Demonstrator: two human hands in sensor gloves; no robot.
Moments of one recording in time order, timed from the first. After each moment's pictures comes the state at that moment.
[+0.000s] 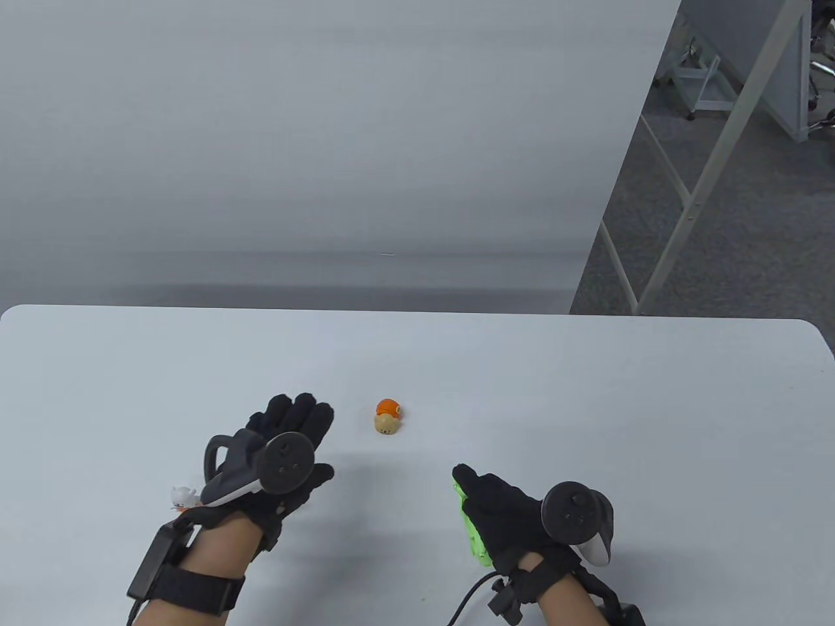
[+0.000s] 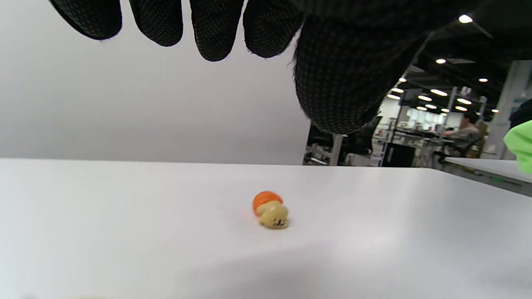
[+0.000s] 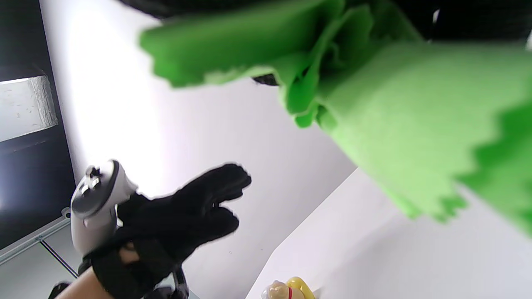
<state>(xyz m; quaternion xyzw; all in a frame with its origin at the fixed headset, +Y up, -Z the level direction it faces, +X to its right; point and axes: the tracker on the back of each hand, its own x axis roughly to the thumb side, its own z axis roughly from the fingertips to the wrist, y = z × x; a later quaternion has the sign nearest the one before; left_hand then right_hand) -0.223 -0.672 -0.333 0.01 -0.19 0.06 0.98 0.141 -0.727 -0.303 0.25 -0.01 0.83 0.49</state>
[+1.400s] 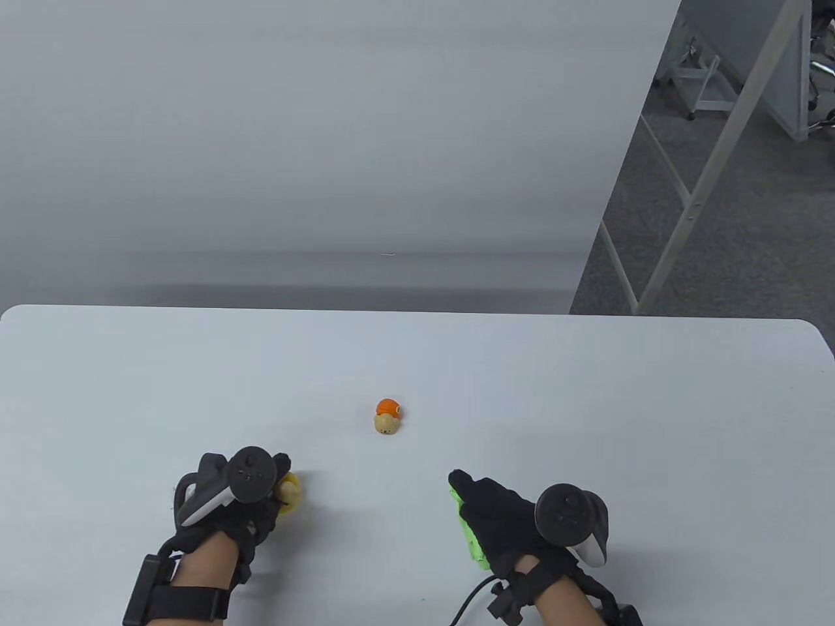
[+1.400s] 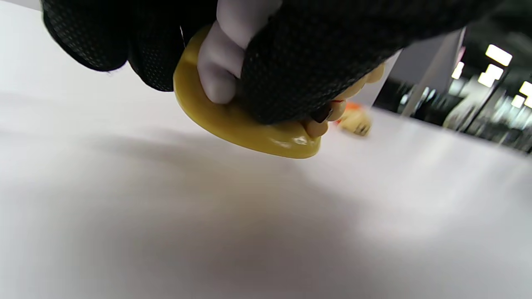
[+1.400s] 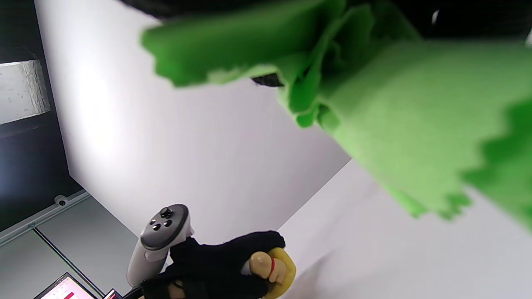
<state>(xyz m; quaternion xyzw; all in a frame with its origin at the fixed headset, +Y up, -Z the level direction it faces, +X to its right) -0.266 -0.750 -0.347 -0.09 -0.10 0.16 0.98 0.136 -0.733 -0.303 0.25 0.00 0.84 0.48</state>
